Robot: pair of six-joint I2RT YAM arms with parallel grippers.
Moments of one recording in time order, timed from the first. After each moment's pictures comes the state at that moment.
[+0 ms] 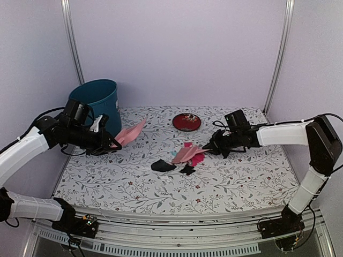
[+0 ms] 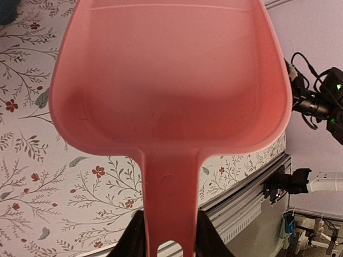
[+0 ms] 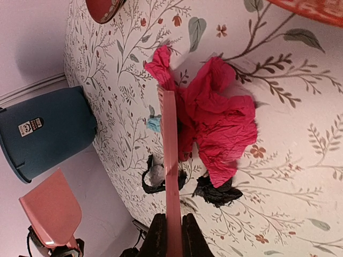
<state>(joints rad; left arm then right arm) -0.48 1.08 1.01 -0.77 0.36 -0.61 0.56 1.73 1.04 -0.10 -0.40 1.32</state>
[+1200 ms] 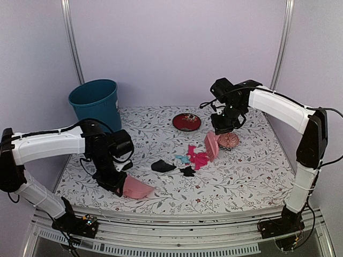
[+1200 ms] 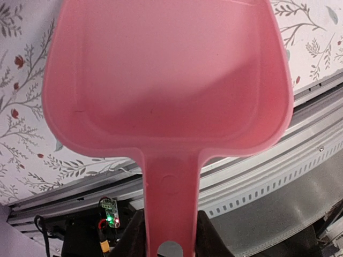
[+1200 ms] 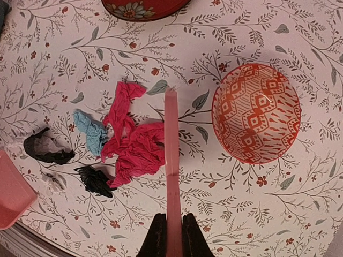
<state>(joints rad) -0.88 1.40 1.05 -1.25 0.18 -0.49 0.63 1.85 1.78 -1.11 0.09 0.38</state>
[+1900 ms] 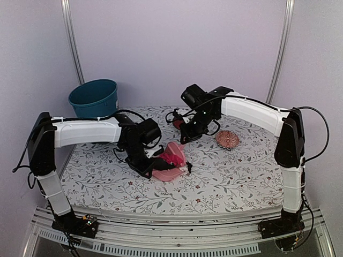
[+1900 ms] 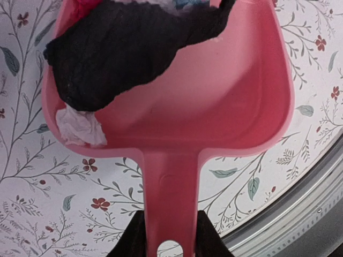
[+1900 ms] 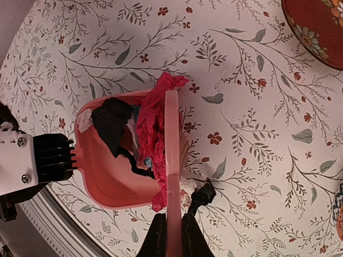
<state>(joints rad) -0.85 1.81 1.35 -0.98 0.09 -0.19 0.80 2.09 1.99 -1.02 -0.17 0.19</state>
